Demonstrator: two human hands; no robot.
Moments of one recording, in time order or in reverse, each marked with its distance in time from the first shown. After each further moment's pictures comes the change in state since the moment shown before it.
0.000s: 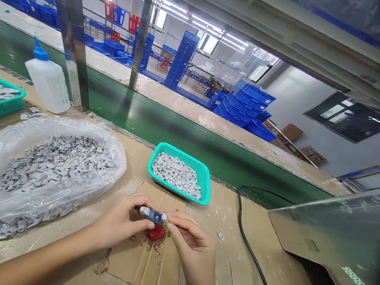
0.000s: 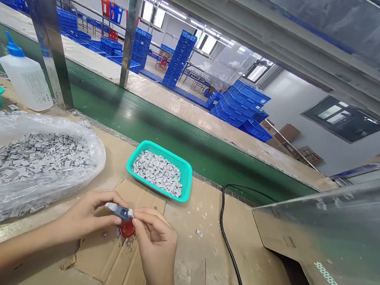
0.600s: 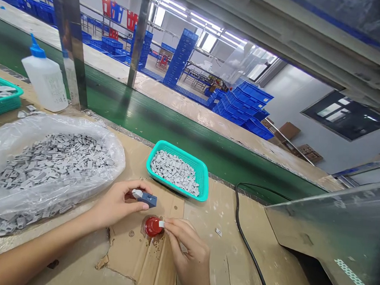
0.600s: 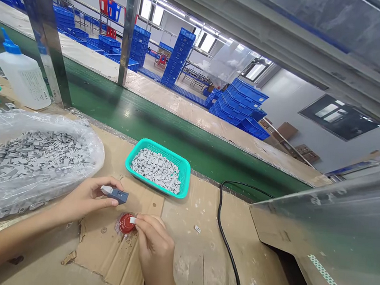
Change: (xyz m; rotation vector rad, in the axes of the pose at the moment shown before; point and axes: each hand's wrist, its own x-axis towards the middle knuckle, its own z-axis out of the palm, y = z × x) left_hand 0.010 -0.012 -0.012 -0.137 0.037 -0.039; right_hand -0.015 0.020 -0.013 -0.506 -0.056 -0.421
